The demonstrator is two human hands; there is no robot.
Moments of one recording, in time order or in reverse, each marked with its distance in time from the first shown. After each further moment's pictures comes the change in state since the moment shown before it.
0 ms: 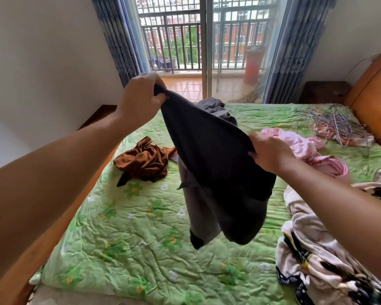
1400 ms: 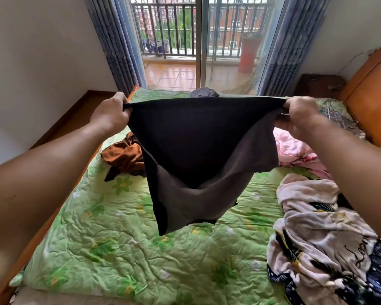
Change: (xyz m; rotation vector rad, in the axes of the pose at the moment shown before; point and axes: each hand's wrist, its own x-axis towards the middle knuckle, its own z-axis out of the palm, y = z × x) left_hand -0.009 -0.117 0.061 0.129 -0.320 -0.428; right_hand 0.089 0.057 -0.045 1.404 0.226 0.768
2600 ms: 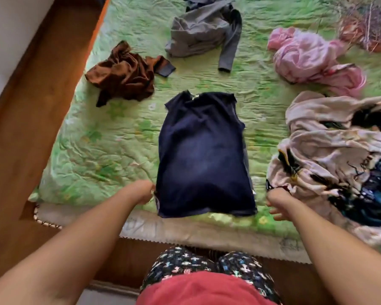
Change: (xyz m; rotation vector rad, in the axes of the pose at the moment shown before) left_hand -0.338 -0.081 0.247 0.351 -1.167 0.045; right_hand -0.207 0.401 -0.116 -0.790 -0.123 0.911
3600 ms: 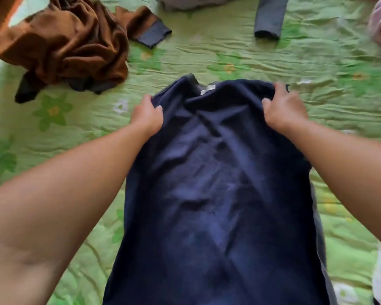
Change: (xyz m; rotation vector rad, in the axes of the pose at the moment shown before) left_hand 0.467 -0.030 -0.157 -0.754 0.686 -0.217; right_hand 0.341 -0.395 0.059 -0.453 0.591 -0.740
